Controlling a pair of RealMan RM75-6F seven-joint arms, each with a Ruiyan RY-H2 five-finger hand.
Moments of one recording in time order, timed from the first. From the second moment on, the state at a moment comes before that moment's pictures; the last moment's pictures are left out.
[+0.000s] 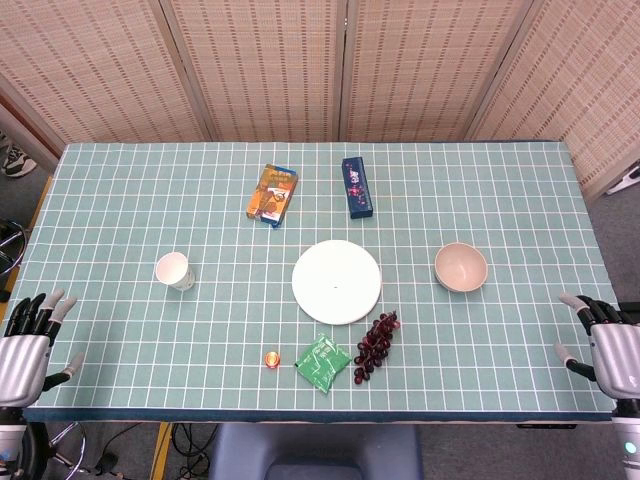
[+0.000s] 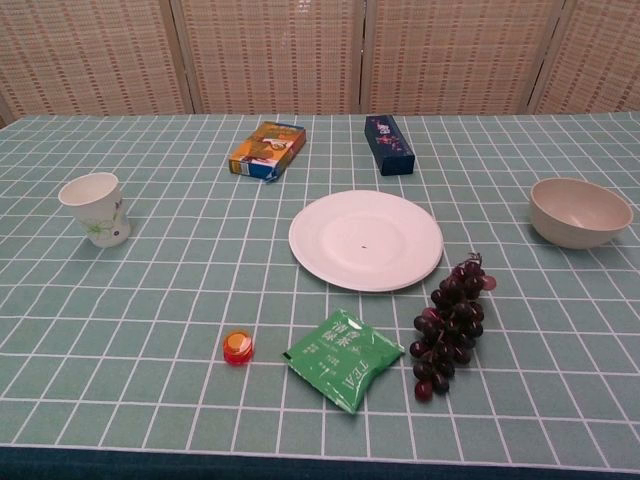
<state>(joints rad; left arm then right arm) -0.11 -1.12 -0.05 -1.63 1.48 1.47 0.16 0.05 -1.08 0.07 -1.64 -1.46 1.49 -0.09</state>
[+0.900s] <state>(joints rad) -0.11 -1.12 -0.05 -1.63 1.48 1.48 0.14 0.07 -1.08 0.09 -1.63 -1.46 1.48 -0.11</state>
